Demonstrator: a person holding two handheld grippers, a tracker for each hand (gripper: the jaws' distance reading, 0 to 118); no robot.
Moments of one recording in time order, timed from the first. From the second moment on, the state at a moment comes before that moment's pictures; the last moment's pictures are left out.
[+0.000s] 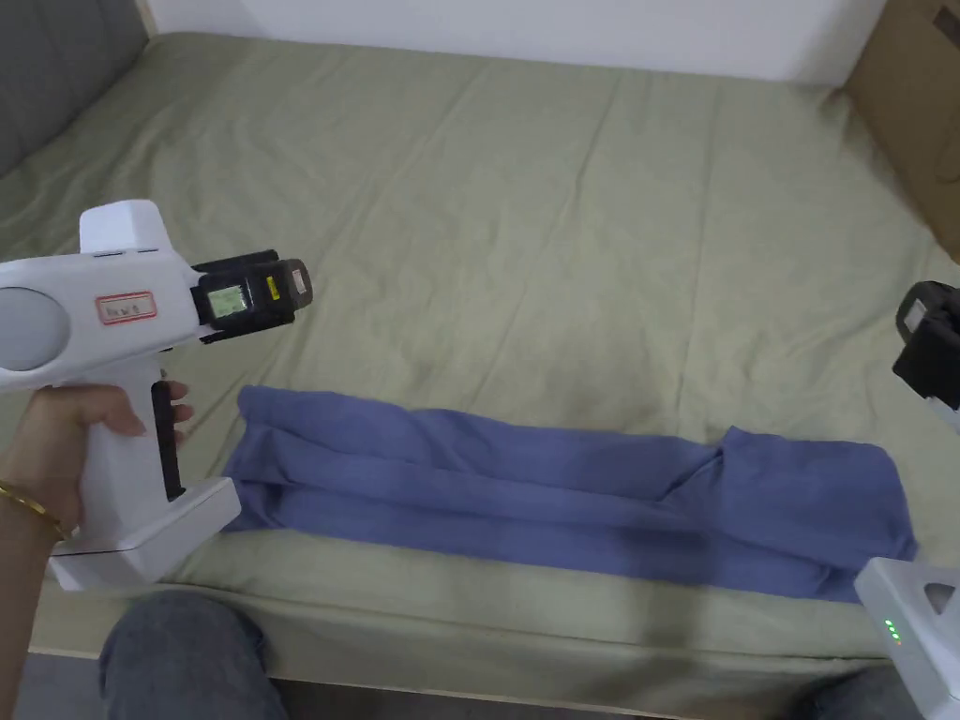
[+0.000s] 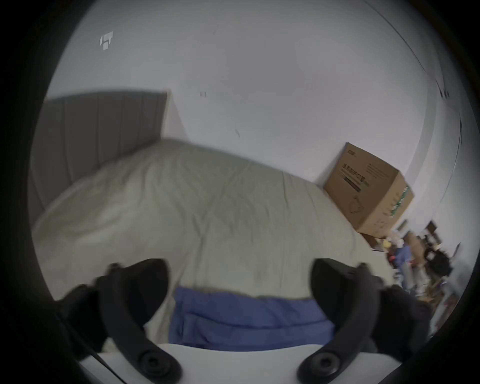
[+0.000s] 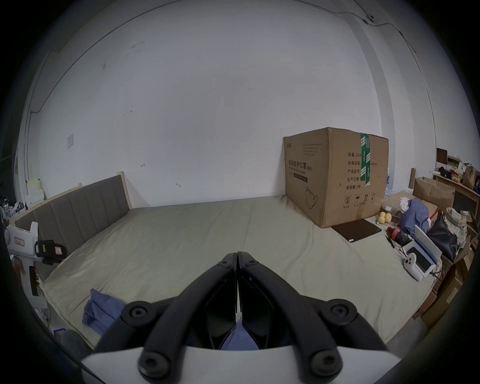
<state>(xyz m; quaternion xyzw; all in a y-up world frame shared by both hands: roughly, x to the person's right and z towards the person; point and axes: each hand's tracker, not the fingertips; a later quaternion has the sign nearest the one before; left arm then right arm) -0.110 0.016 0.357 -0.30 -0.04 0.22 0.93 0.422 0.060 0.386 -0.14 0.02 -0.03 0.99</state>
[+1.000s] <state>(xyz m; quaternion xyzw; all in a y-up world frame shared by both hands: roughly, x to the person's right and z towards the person) -0.063 -0.052 0.346 -0.46 0.05 0.14 0.87 0.417 0.031 0.376 -0.22 0.03 -0.01 0.98</state>
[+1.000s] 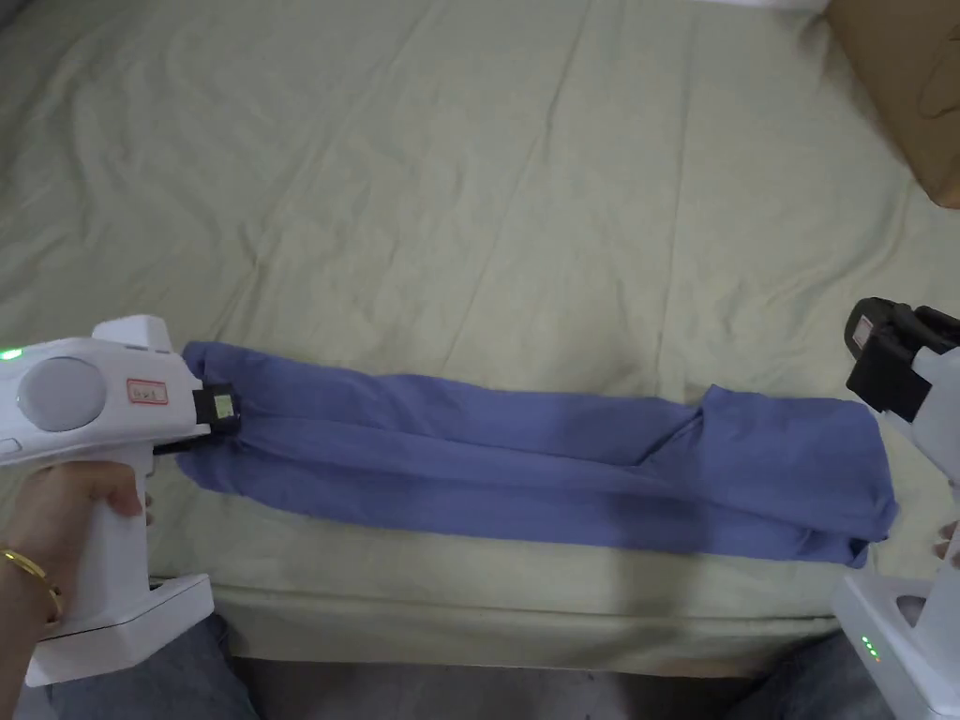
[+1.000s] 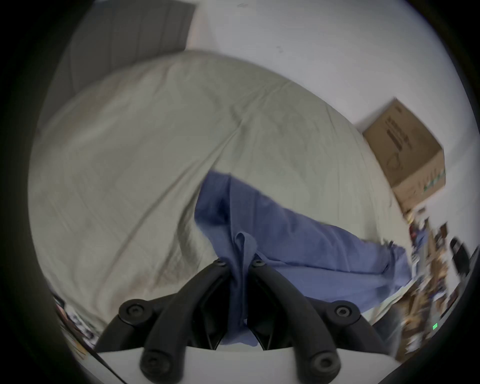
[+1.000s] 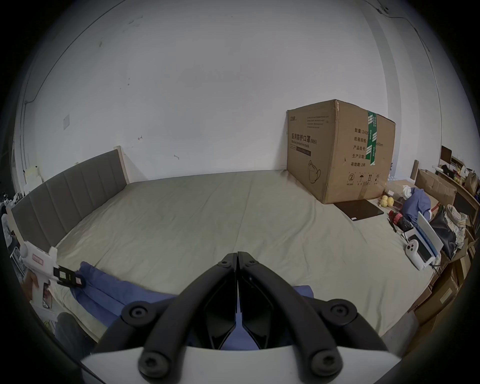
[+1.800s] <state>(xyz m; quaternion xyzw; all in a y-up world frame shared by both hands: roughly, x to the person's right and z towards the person) 0.209 -0.093 0.299 -0.54 -0.16 0.06 0.83 0.480 0.027 0.419 -0.20 -0.02 -0.05 0.98</state>
